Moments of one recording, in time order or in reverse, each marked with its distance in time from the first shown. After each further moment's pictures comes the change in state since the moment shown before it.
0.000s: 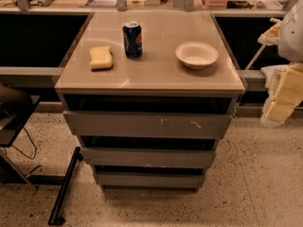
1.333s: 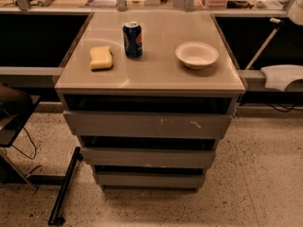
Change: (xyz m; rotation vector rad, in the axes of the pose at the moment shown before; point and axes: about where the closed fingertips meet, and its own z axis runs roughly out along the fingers) arm -0.035 -0.061 -0.162 0.318 -0.098 0.211
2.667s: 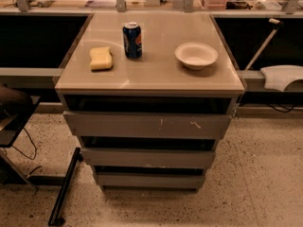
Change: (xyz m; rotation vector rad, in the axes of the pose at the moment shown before) arm 0.061 0.071 -0.058 0.161 -0.190 -0.094
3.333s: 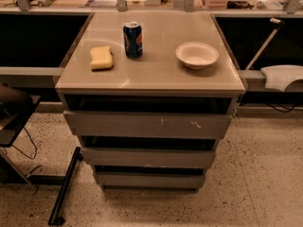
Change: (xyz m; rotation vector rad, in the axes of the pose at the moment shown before) arm -0.001 0.018 -0.008 0.026 -0.024 -0.008
